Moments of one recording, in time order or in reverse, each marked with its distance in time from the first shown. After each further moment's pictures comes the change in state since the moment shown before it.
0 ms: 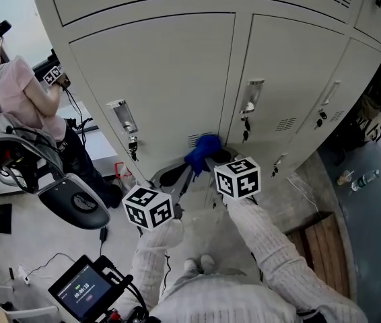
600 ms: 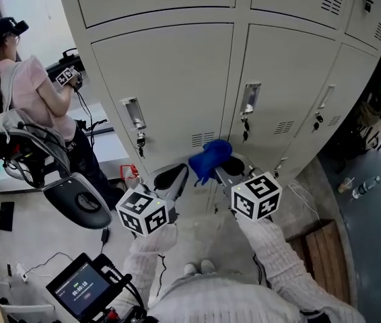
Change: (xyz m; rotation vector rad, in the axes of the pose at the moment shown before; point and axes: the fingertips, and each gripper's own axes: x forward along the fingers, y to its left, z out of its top) left arm -0.042 -0.025 0.030 0.133 -0.067 0.030; right arm -0.082 0.048 0.049 -0.081 -0.219 0.099
